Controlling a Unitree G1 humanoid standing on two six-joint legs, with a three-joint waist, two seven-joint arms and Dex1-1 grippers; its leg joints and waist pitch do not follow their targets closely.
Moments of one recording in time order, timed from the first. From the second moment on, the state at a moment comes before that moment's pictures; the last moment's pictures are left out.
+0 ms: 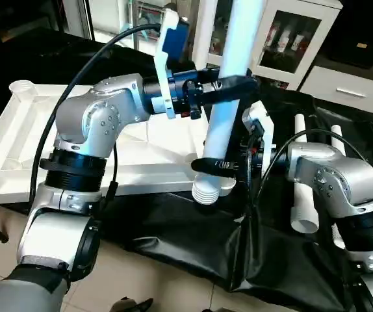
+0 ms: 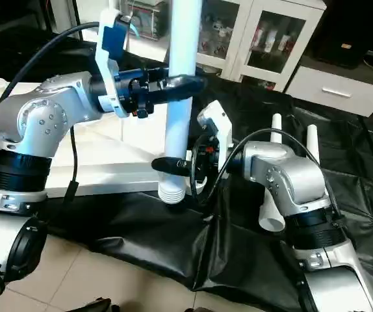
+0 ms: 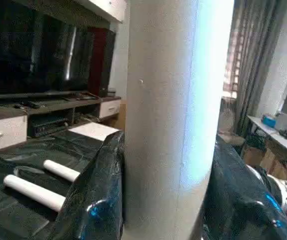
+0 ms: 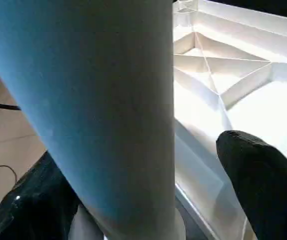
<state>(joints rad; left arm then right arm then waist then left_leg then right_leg) -0.98 0.26 -0.03 0.24 -0.61 0.72 -1.05 -0.63 -0.43 0.15 0.08 0.51 0.76 0.96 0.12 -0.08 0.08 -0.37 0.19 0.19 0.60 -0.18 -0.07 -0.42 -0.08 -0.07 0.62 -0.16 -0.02</state>
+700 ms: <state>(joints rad) -0.98 0.27 -0.05 0.24 -0.59 0.69 -1.07 -0.63 -0.43 0.17 0.05 0.51 0.76 0.99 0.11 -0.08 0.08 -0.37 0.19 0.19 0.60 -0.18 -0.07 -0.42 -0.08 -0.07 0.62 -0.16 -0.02</state>
